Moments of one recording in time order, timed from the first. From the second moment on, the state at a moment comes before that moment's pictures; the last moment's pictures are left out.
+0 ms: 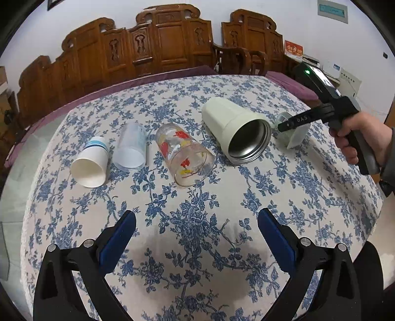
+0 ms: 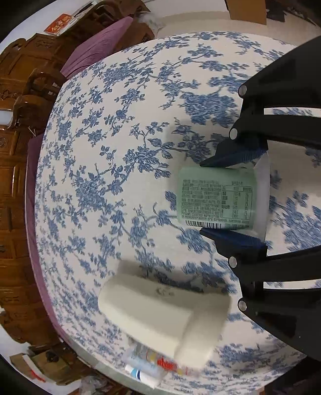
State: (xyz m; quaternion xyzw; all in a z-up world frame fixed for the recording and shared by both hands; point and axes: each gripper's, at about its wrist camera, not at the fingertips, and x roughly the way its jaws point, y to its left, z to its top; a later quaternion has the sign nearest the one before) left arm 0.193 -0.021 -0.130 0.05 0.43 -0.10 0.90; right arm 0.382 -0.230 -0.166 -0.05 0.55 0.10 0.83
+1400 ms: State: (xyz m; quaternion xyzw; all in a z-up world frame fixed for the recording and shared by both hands) left arm 0.111 0.051 -0.113 0.03 0.44 -0.01 0.90; right arm 0.204 -0.097 -0.157 -0.01 0.50 0.24 0.83
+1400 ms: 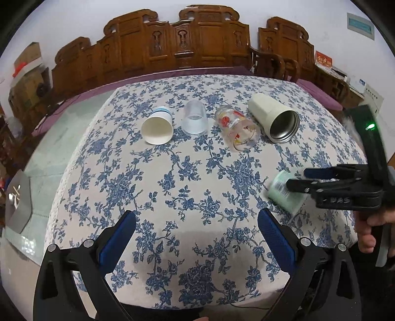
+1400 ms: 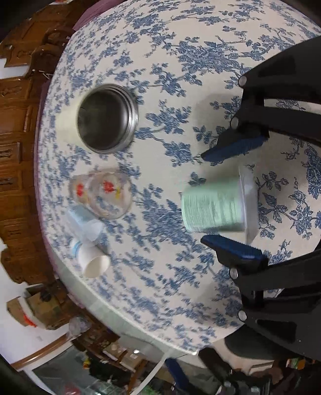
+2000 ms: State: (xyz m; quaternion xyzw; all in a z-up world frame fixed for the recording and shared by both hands) left arm 0.173 -0.003 -0.118 -0.04 0.52 -0.05 0.85; right arm 0.136 -0.172 -0.138 -0.02 0.37 0.19 0.91
